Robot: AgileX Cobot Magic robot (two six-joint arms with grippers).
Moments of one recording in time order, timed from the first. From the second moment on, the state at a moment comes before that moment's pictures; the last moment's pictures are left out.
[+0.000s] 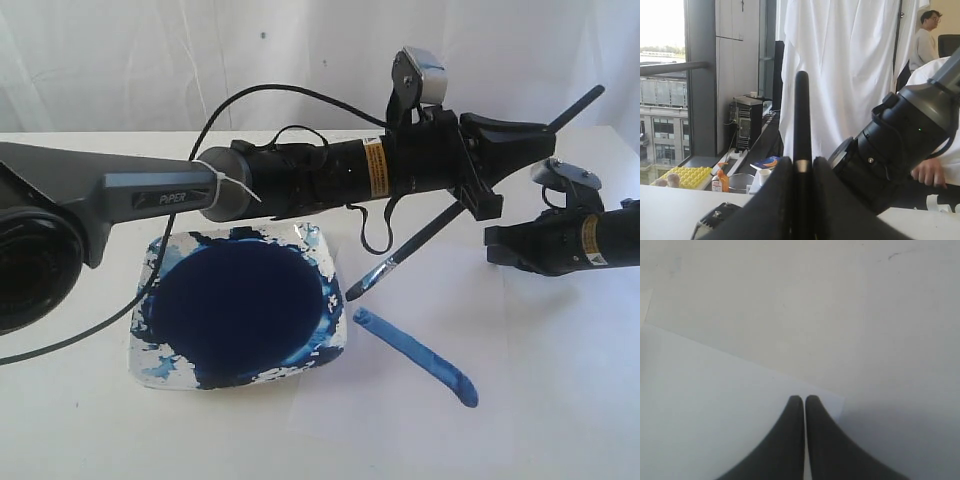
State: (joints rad) left arm -0.74 2.32 -1.80 1.00 -1.01 -0.91; right arm -0.01 2.08 -1.04 -1.53 -0.57 1.50
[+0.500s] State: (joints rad) left arm -0.74 2.32 -1.80 0.86 -1.01 -0.89; right arm -0.01 2.08 -1.04 -1.53 -0.57 1.50
